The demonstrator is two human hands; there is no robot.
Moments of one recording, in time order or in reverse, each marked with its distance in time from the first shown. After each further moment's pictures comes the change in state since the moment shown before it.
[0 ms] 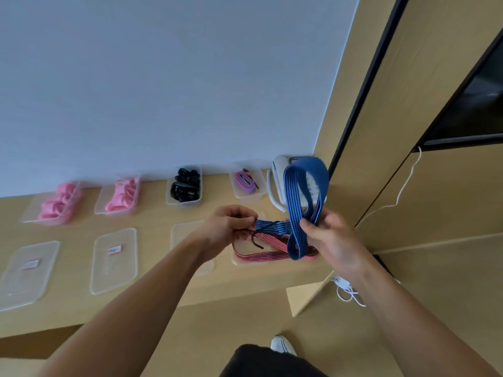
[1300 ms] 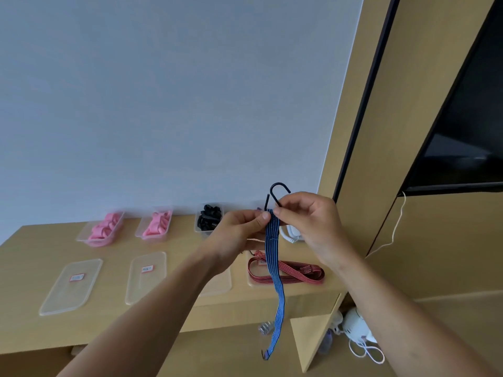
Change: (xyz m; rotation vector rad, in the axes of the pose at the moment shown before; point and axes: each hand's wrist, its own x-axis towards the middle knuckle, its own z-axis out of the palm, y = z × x) left_hand -0.138 0.066 0.036 0.132 -0.067 0.329; right_hand -0.064 -0.082 0.107 -0.300 0.012 -0.521
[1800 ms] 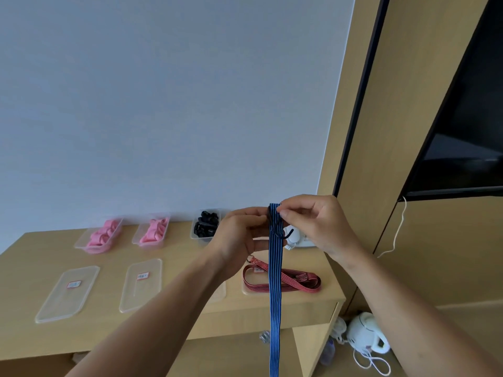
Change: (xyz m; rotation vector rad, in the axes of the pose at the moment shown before) left_hand 0.019 0.012 0.042 -0.253 0.064 0.013; right_hand 0.014 -0.006 -0.044 -0.142 -0.098 -0.086
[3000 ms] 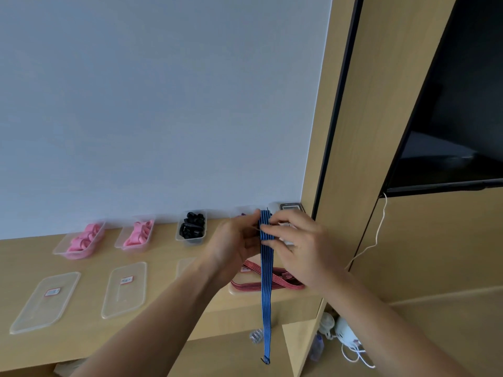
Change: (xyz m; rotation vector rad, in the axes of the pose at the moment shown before) left_hand 0.000 -0.016 0.024 -0.131 0.093 -0.135; right_hand -0.044 0.016 0.002 -0.611 0.134 -0.565
